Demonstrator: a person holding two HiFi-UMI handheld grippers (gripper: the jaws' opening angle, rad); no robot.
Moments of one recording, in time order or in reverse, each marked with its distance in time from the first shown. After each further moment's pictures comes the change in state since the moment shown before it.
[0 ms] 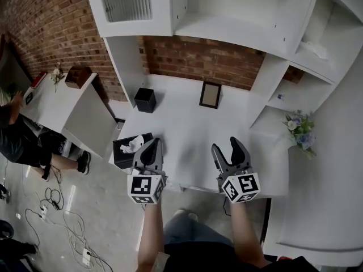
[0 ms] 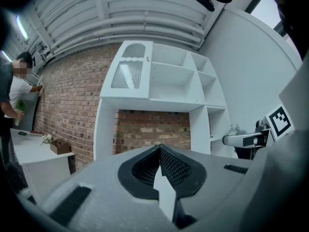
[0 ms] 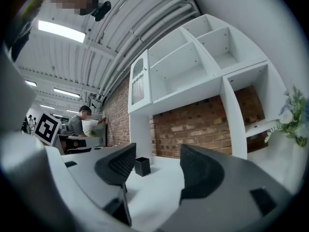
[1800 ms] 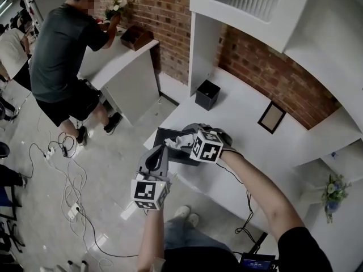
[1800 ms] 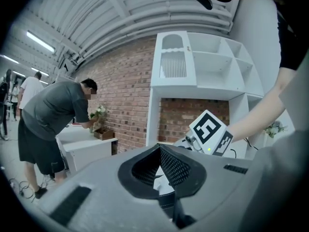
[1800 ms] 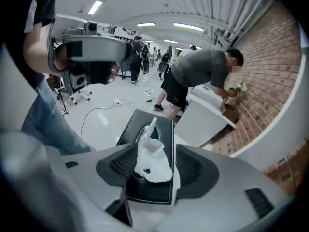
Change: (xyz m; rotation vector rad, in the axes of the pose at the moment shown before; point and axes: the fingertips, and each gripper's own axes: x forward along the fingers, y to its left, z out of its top) left arm -0.071 0.150 -0.058 -0.085 0.131 0.386; right arm 0.197 0.276 -0.207 -0.924 0.673 1.280
